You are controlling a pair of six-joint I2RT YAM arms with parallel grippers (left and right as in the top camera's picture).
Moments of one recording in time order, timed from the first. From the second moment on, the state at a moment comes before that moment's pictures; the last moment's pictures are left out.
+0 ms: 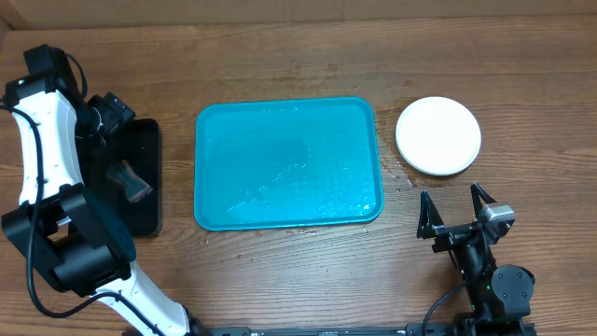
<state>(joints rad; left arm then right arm) 0.41 2.00 1.78 -1.14 0.00 -0.48 0.06 0.01 0.02 -0.02 -0.14 0.17</state>
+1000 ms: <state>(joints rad) 0.41 1.88 1.76 -1.23 -0.01 -0.47 0.06 0.01 0.02 -0.02 -0.14 0.17</state>
